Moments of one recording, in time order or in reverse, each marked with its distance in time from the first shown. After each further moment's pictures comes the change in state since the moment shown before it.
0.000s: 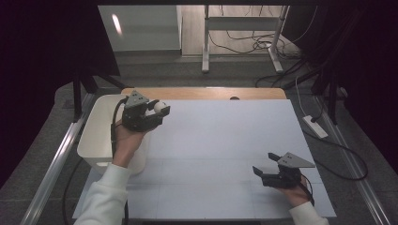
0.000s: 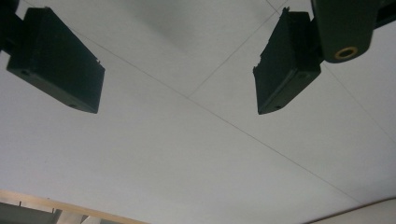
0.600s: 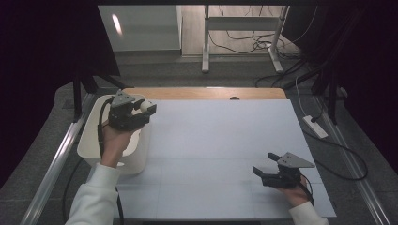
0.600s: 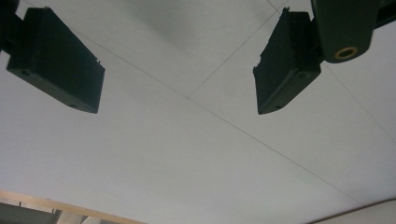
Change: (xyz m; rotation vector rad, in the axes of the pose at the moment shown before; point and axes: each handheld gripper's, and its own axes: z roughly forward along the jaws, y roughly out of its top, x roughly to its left) left arm 0.026 -0.008 -0.018 0.016 0.082 -0.033; right arm 0.000 0.000 0.001 0.005 -0.002 -0.003
